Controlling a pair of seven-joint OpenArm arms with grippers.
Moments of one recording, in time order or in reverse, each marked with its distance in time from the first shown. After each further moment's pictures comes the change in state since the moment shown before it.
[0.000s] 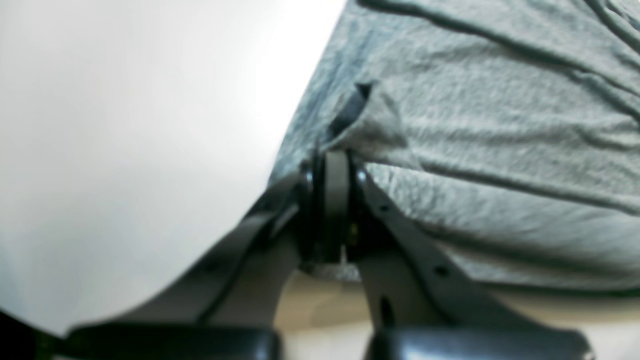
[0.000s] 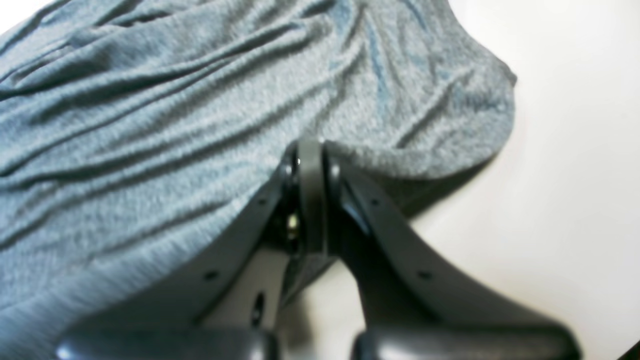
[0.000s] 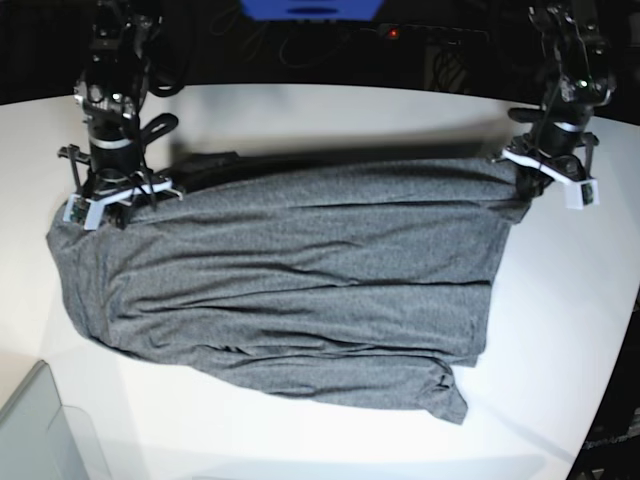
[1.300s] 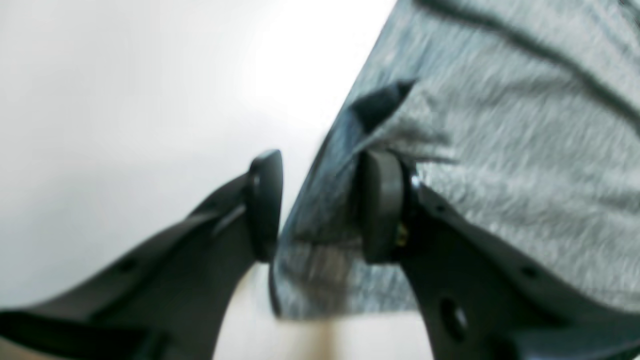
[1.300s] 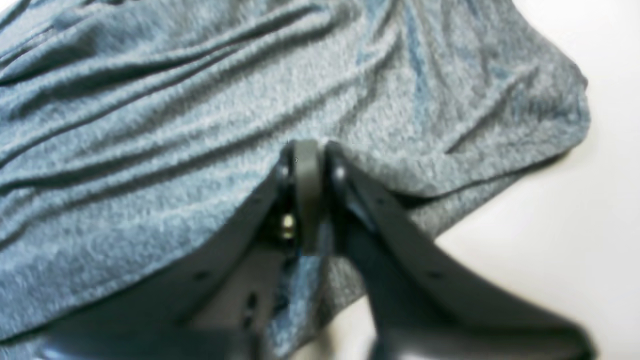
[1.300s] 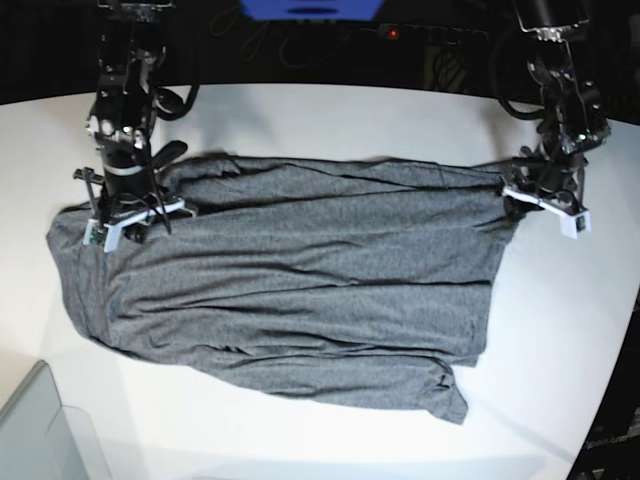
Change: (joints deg) left arm -12.5 -0.3 0.0 -17.4 0.7 0.0 2.9; right arm 6.8 1.6 -2.5 -9.5 0.0 0.0 0.0
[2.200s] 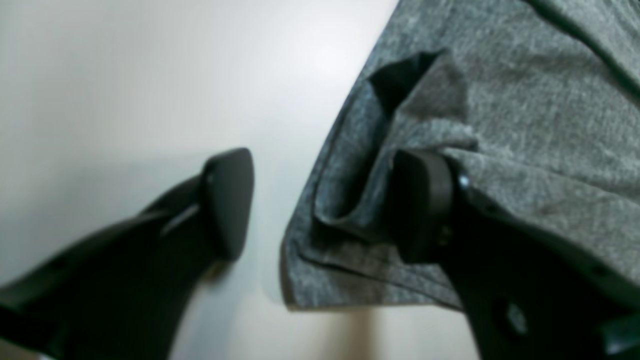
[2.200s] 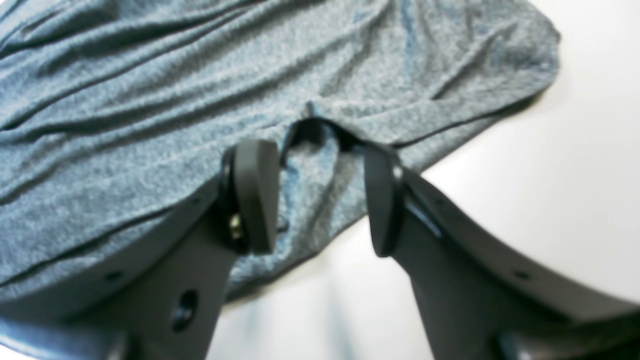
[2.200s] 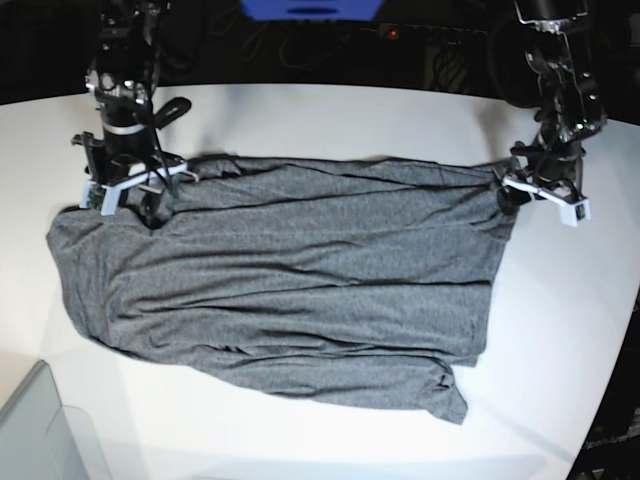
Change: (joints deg) left arm 1.4 0.1 0.0 -3.9 -1.0 -0.7 -3.9; right arm -10.6 -1.9 -0.3 10.0 0.0 0.0 0.2
